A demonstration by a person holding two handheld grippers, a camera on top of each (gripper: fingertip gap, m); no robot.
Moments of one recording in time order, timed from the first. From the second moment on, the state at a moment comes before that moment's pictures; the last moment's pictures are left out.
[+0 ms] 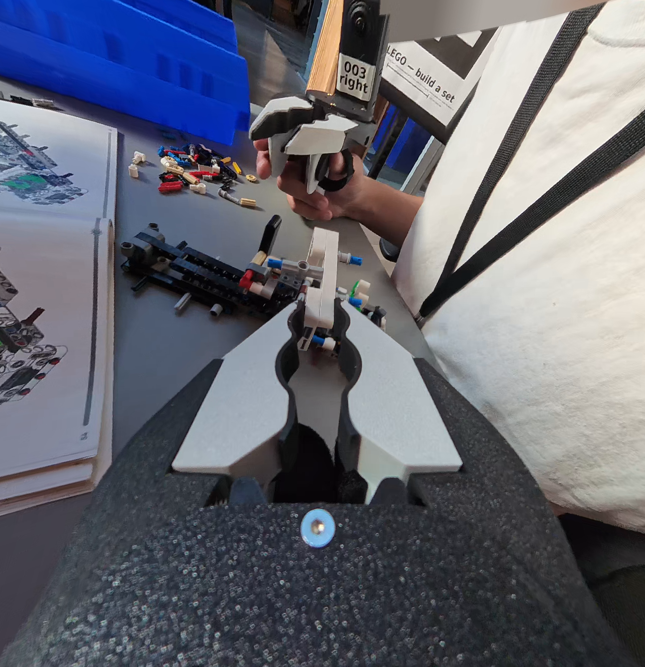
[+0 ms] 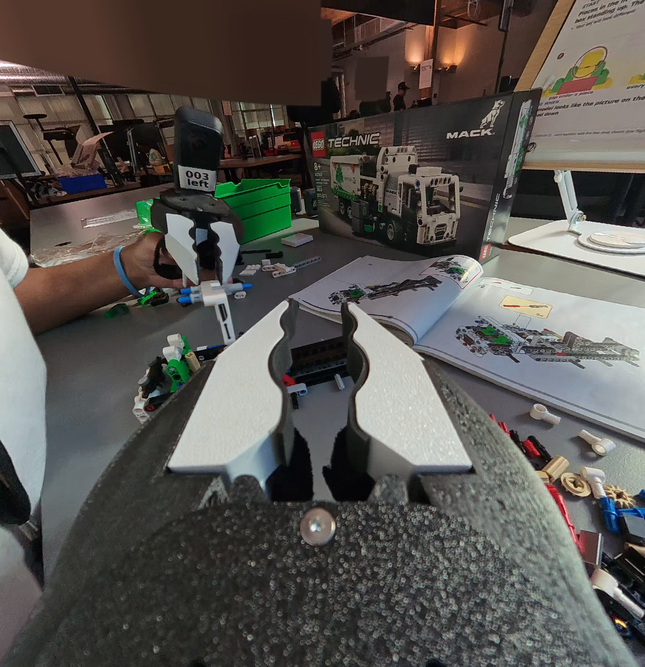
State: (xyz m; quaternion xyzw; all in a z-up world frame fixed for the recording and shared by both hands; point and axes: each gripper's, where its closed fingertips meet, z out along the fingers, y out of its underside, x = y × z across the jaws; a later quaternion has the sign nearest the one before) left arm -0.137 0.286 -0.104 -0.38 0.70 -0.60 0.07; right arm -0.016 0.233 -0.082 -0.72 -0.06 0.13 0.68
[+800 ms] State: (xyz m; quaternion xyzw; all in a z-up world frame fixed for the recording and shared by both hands) left arm -0.134 0.299 -0.101 -0.39 0.67 -0.63 0.06; right arm -0.011 0.235 -0.083 -0.72 -0.04 0.15 0.68
